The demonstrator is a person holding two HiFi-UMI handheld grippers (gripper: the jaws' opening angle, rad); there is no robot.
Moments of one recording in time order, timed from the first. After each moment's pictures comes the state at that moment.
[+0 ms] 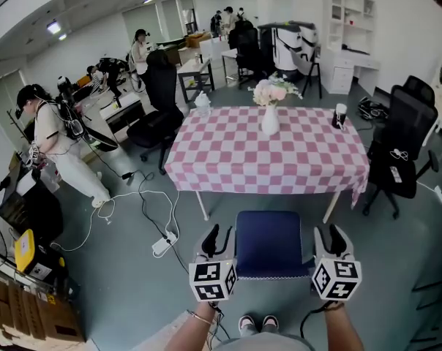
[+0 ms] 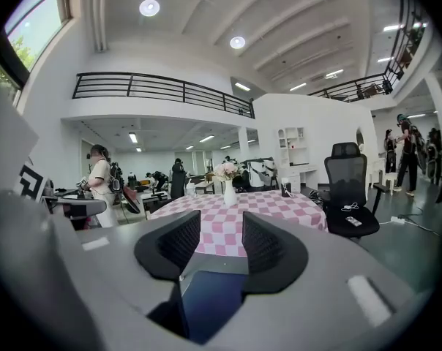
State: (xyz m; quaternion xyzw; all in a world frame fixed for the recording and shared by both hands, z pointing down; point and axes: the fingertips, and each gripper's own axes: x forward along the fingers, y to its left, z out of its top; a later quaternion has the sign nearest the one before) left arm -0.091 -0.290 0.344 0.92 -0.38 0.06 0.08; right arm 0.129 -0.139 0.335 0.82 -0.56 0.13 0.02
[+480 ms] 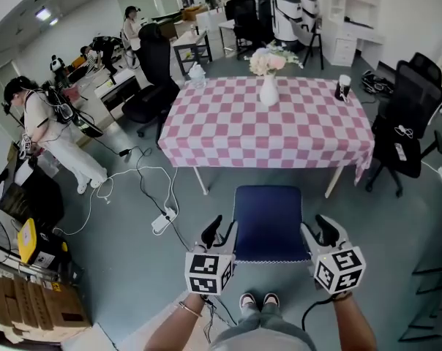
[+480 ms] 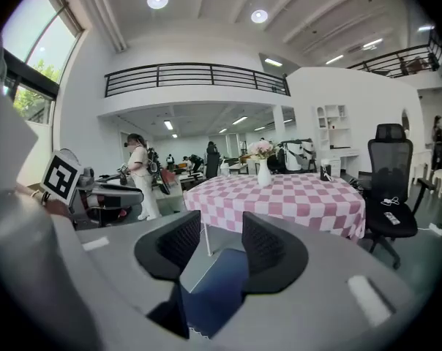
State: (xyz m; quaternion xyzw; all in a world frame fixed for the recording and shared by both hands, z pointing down) left arm -0.072 -0.273 0.386 0.94 -0.31 0.14 0.06; right arm 0.100 -0.154 0.379 0.71 -0.68 0.17 0.08
